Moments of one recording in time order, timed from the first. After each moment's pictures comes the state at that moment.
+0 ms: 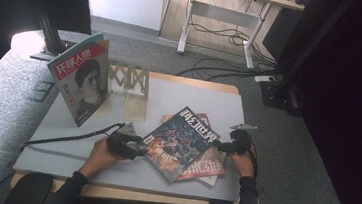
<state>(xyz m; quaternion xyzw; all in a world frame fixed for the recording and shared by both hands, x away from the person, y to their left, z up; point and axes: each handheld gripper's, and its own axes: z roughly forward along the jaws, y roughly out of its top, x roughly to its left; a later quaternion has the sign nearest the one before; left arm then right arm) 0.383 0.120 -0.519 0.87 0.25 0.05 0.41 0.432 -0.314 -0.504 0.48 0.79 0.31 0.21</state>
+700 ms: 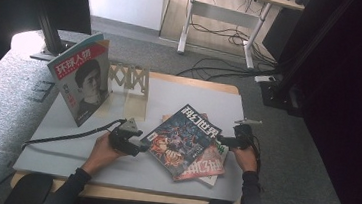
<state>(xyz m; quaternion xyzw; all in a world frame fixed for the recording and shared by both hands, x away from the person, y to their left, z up) 0.387 0.118 -0.506 0.88 0.25 0.08 0.40 0.444 -0.321 -0.490 0.50 0.78 0.33 0.18</state>
